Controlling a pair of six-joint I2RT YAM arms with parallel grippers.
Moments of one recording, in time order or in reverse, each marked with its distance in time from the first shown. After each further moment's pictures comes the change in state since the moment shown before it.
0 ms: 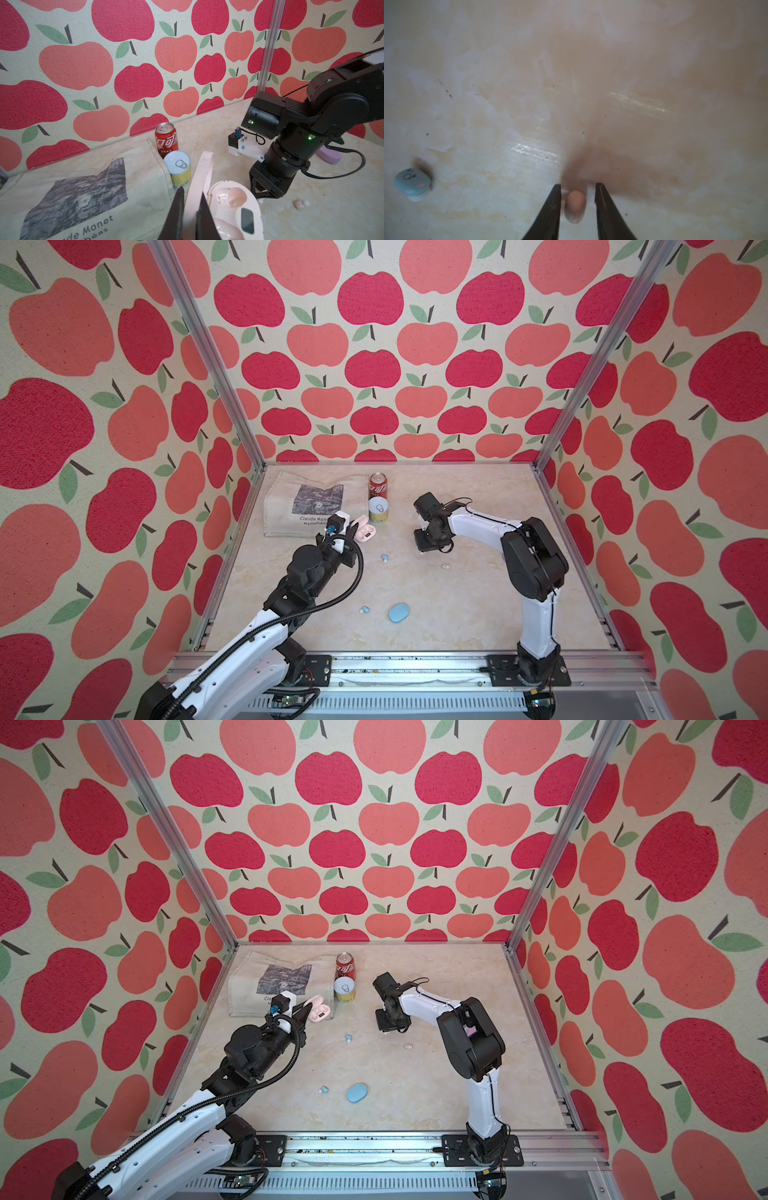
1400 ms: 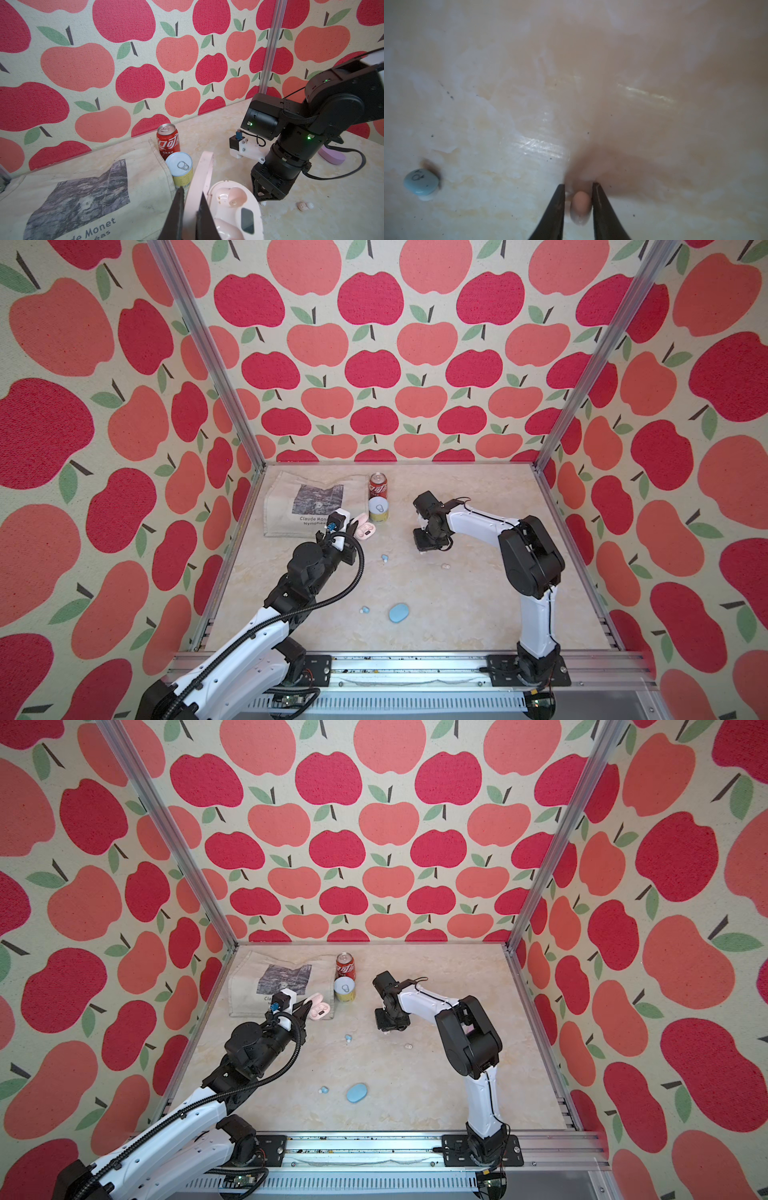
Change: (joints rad) left arm 0.015 0.022 0.019 0.000 0.008 0.008; right arm 0.002 0.031 0.044 -0.051 -0.041 0.023
